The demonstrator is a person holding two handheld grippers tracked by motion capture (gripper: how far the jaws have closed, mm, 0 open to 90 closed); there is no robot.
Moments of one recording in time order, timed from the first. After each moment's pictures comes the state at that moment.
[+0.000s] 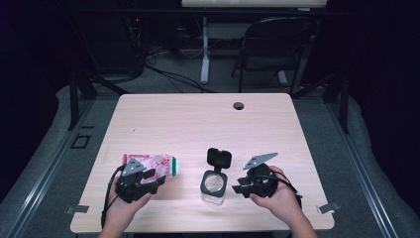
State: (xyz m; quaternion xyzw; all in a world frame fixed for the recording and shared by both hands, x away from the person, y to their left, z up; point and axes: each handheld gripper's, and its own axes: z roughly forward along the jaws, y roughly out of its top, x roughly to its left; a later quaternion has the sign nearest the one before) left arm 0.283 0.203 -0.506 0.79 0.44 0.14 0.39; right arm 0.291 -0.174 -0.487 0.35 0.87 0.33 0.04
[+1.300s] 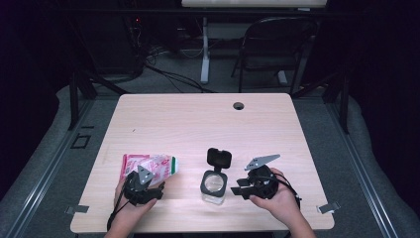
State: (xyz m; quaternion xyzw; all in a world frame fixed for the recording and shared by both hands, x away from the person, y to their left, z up) left arm 0.295 0.195 -0.565 0.81 0.45 0.25 0.28; right arm 0.289 -0.177 -0.493 0.36 0.86 0.35 0.02
